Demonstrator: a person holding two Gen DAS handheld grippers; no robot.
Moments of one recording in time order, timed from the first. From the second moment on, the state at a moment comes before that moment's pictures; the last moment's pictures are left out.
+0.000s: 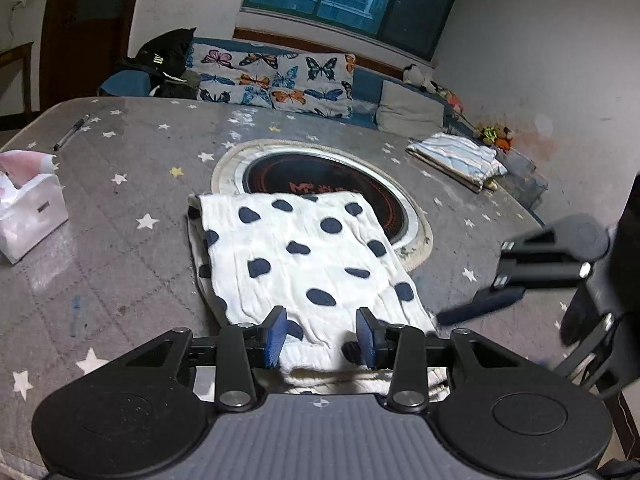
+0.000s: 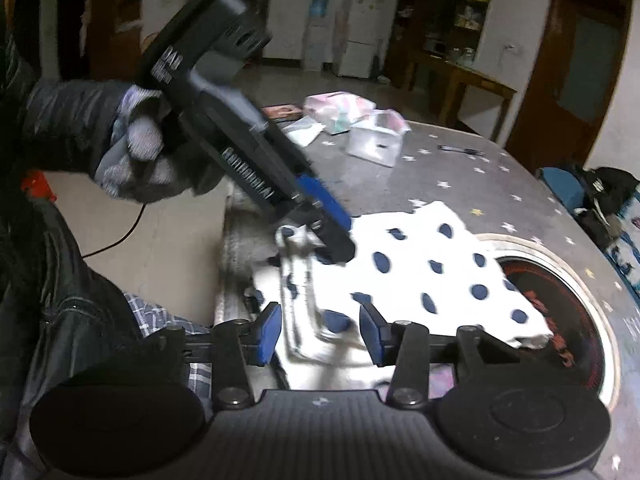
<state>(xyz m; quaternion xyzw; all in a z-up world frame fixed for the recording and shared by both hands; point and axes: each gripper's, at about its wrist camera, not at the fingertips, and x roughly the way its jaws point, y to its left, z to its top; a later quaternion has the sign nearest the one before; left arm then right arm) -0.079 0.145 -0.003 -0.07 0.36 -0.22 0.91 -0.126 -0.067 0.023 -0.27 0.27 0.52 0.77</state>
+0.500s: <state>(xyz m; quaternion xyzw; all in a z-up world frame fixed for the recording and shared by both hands) -0.082 0.141 0.000 -0.06 0.36 -0.26 0.89 -0.132 -0.060 0.017 -0.34 0.25 0.50 0.76</state>
